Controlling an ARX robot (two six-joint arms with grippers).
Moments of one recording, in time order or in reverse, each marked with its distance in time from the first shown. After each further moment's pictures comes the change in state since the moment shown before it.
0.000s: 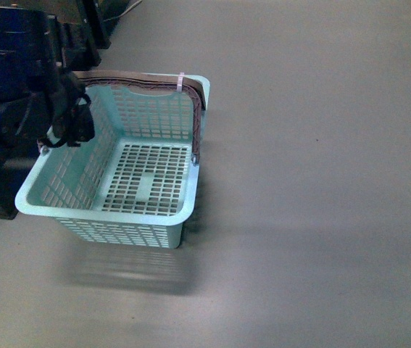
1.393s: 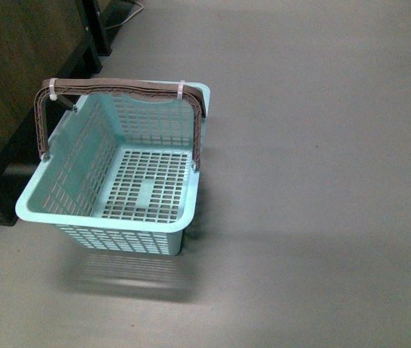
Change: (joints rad) left arm 0.172 -2.520 -1.347 -0.804 0.197 1.549; right arm 0.000 0.000 0.000 0.000 0.002 0.000
